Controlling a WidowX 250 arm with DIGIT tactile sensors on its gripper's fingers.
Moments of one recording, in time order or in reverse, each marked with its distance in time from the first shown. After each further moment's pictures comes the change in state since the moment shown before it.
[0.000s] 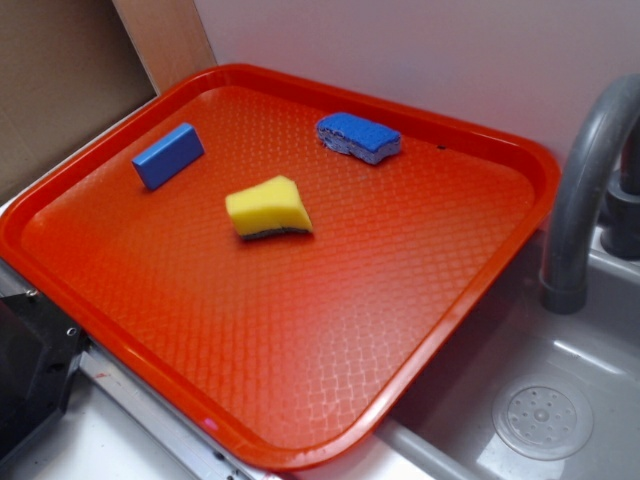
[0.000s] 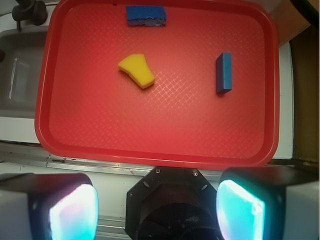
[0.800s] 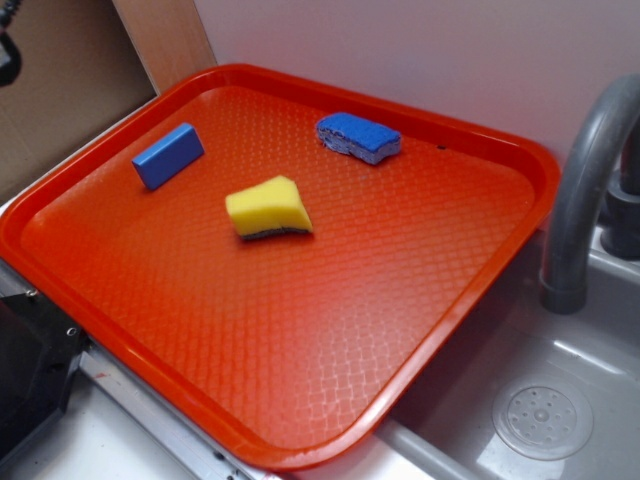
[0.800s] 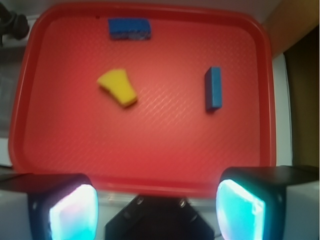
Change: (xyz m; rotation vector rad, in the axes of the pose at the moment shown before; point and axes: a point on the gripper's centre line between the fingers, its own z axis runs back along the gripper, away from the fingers) arm 0.024 0.040 -0.034 0.020 -0.089 0.037
